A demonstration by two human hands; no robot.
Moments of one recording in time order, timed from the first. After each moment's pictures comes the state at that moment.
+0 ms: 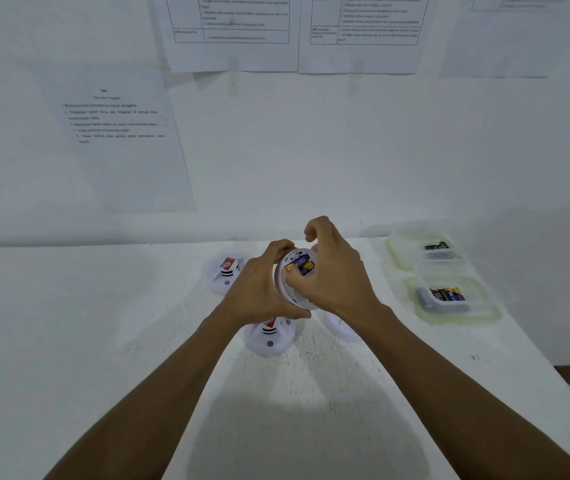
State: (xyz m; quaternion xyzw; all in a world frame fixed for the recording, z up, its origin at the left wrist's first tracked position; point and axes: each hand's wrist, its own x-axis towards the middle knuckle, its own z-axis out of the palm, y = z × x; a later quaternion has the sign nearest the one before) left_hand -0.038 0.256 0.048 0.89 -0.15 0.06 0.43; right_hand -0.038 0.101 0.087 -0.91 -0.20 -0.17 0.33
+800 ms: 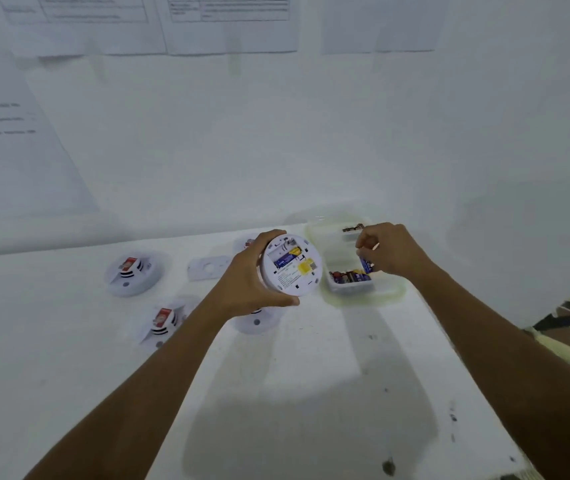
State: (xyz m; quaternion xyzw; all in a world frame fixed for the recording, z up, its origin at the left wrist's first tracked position) left_hand -0.026 0.104 0.048 0.84 -0.19 0.02 0.50; right_hand 0.035 -0.177 0.061 -0.95 -0.05 -0.03 0.30
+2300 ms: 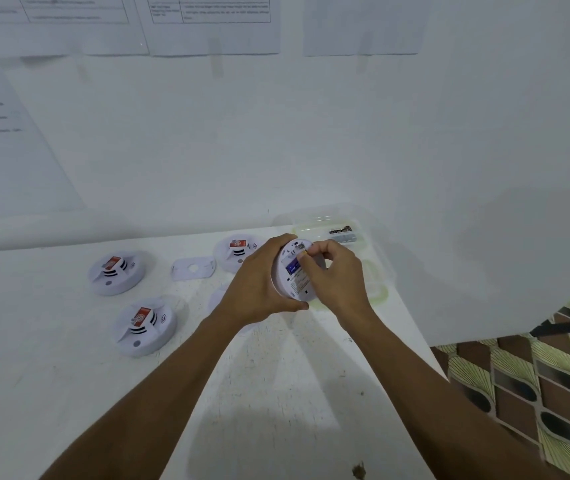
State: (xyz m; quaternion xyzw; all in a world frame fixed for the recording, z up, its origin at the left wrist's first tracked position) left_hand -0.026 0.050 0.030 0.85 -0.18 0.04 0.49; right_hand -0.029 -0.103 0.054 -0.82 0.02 -0.12 0.55
